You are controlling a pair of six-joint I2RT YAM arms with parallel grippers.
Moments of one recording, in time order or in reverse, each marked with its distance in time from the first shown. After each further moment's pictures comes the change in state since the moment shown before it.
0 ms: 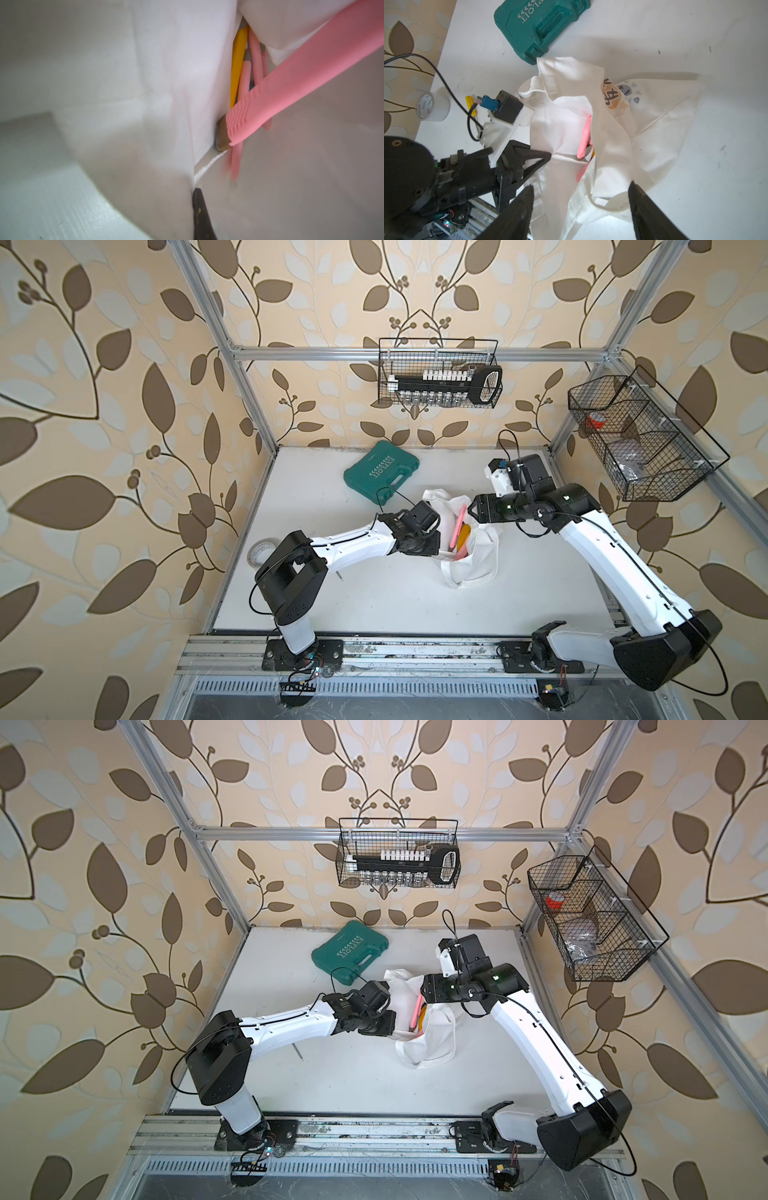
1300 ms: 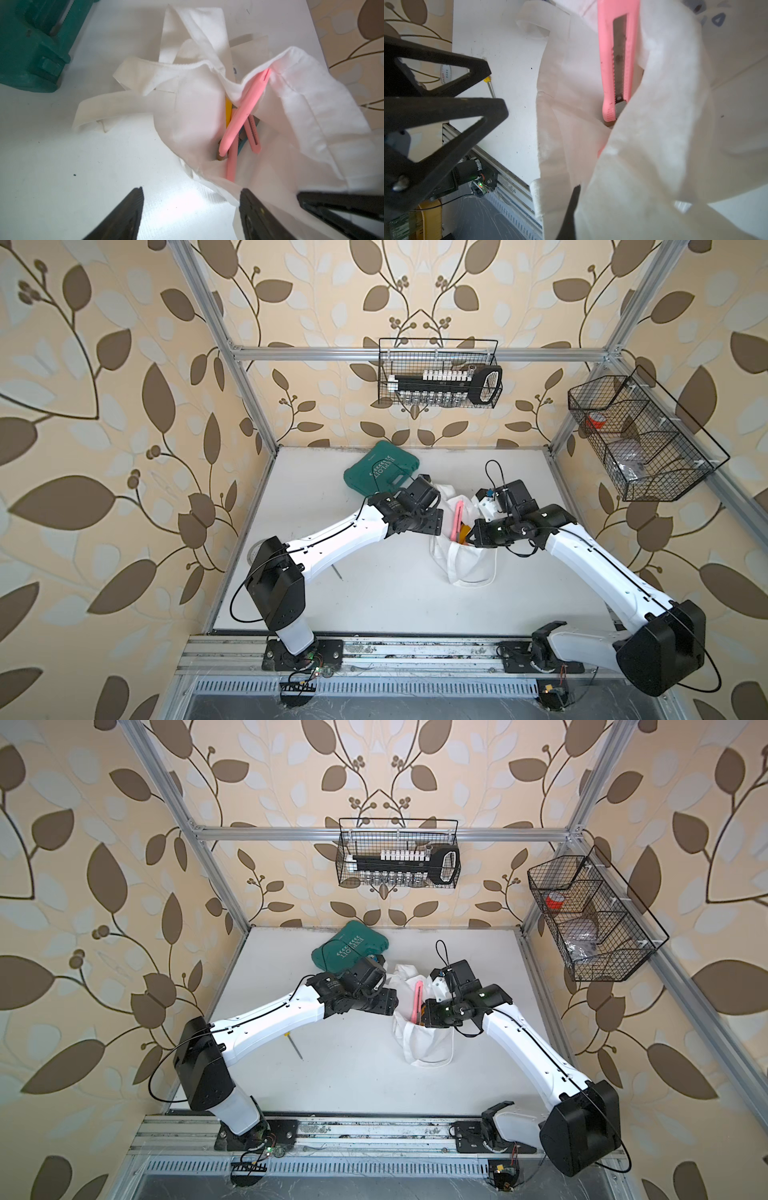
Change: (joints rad) left arm 0.027 -0.051 0.240 -0.219 -0.149 0.115; right arm -0.004 -0.062 -0.341 0.169 -0.249 0.077
